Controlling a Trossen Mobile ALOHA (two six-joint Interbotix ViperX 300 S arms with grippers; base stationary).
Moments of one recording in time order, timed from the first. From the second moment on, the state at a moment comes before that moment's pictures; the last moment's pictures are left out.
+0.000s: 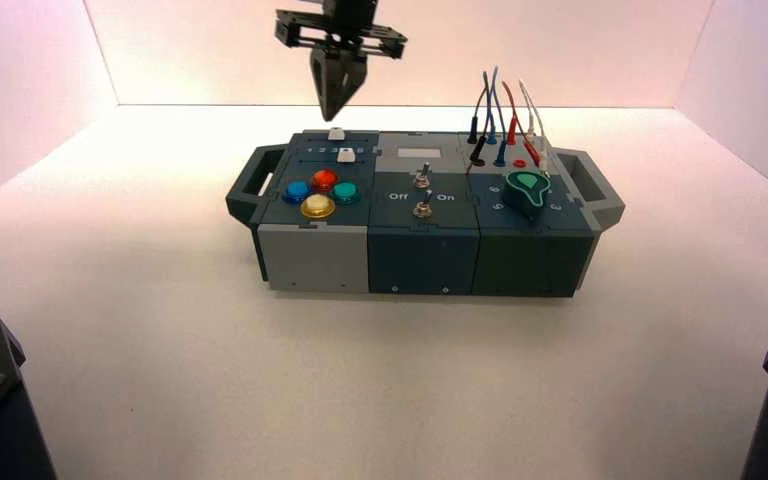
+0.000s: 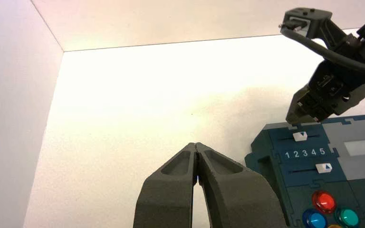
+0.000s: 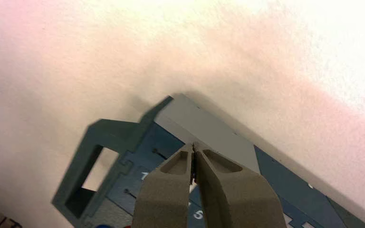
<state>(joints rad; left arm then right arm) -0.07 -0.67 0.96 -0.11 0.36 0.15 0.64 0.67 -0.39 0.20 1.12 0.04</state>
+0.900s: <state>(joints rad) -0.07 -0.67 0.96 -0.11 0.37 0.15 0.66 0.67 -0.35 0.20 1.14 0.06</state>
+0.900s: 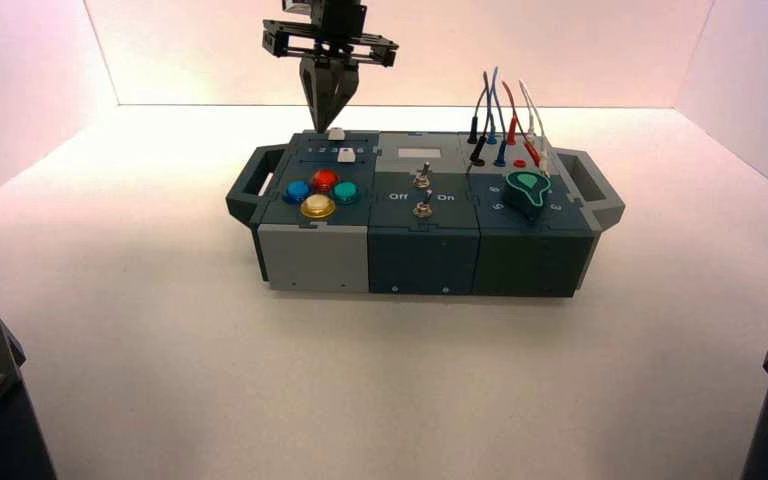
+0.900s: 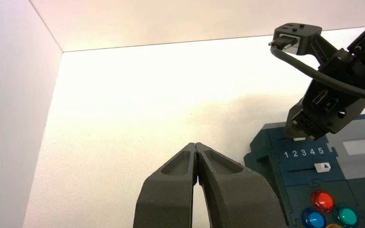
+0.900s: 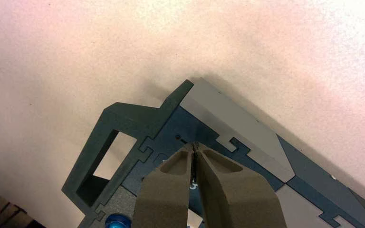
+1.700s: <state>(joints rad) -0.08 -0.67 0.96 -0.11 0.37 0.15 0.64 0.67 -0.34 0.19 1.14 0.06</state>
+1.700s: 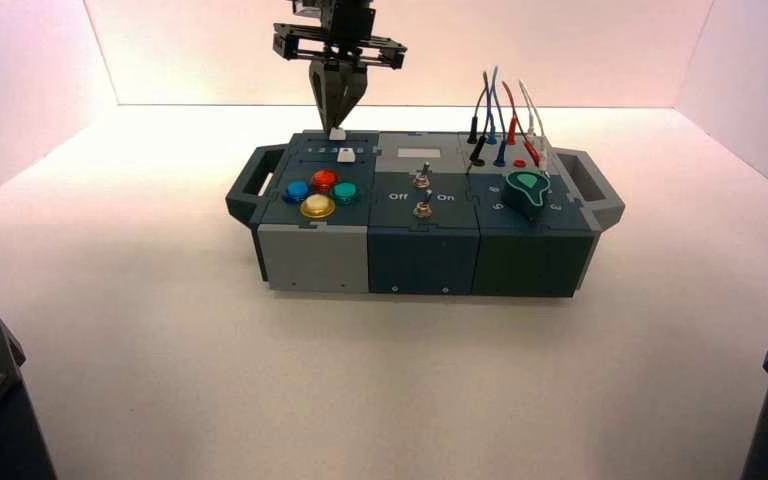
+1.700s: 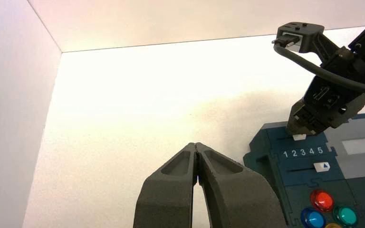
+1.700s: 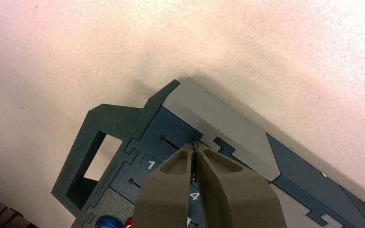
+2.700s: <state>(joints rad) -0.08 -0.67 0.96 -0.11 0.37 0.15 0.64 0.67 -0.33 0.19 1.13 0.06</state>
